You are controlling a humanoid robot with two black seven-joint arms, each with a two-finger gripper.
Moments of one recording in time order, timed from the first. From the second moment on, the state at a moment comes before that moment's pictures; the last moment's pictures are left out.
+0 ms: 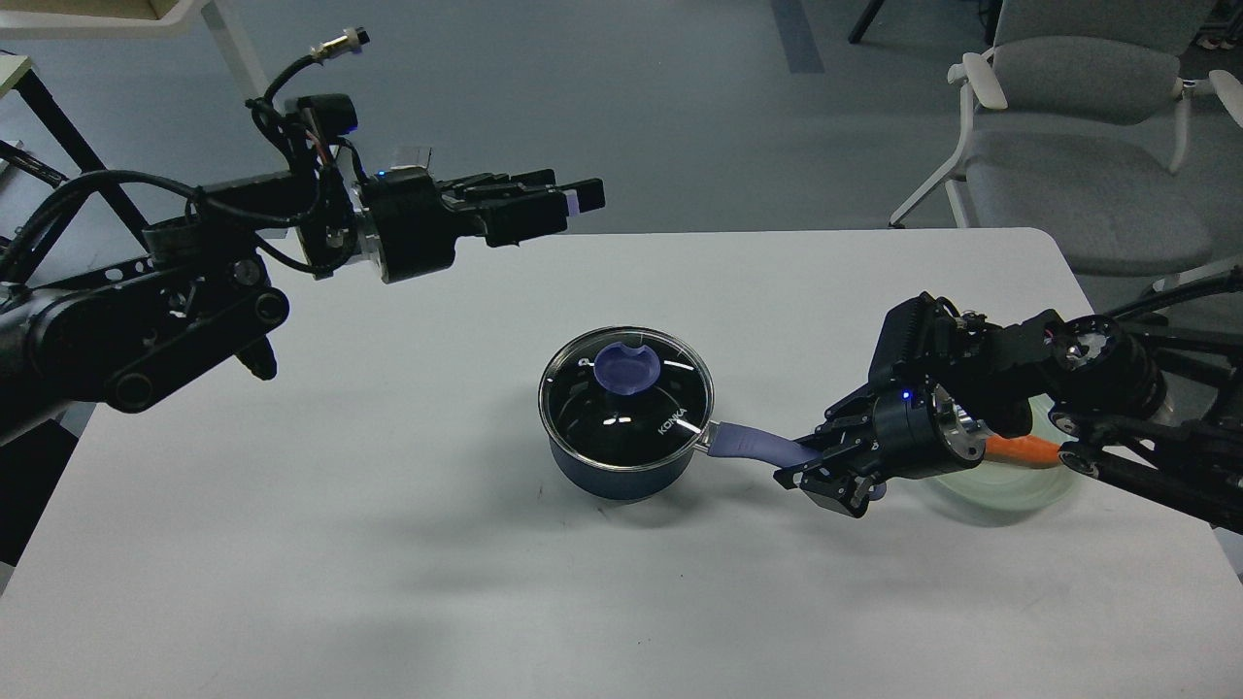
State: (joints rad) left arm -1.02 0.53 -0.37 -1.20 1.56 -0.16 -0.49; right arm 1.06 -0.70 0.01 1.39 -2.02 0.37 0.49
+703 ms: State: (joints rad) left arm -1.05 0.41 -0.10 -1.11 2.06 0.06 -0.49; right arm 1.06 -0.70 0.01 1.40 -2.01 0.37 0.49
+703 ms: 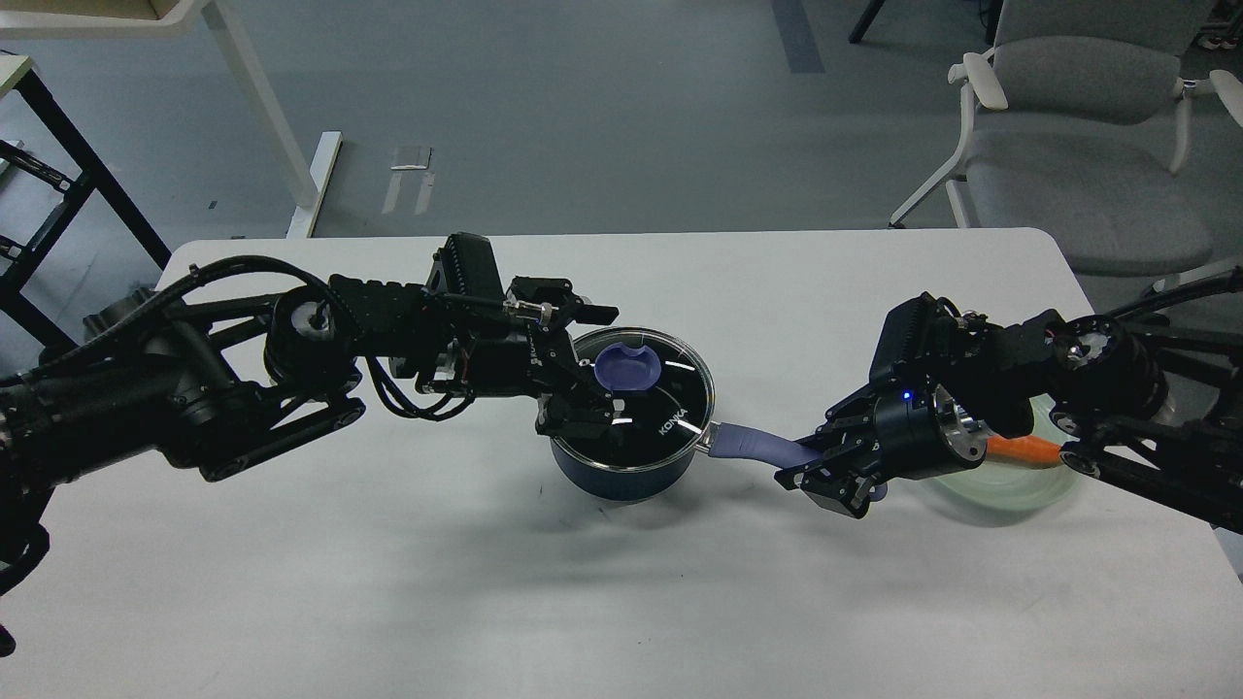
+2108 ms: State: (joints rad) left arm -1.10 0.50 -0.10 -1.12 1.99 0.09 -0.49; right arm 1.06 -0.71 0.01 1.40 -2.01 0.37 0.49
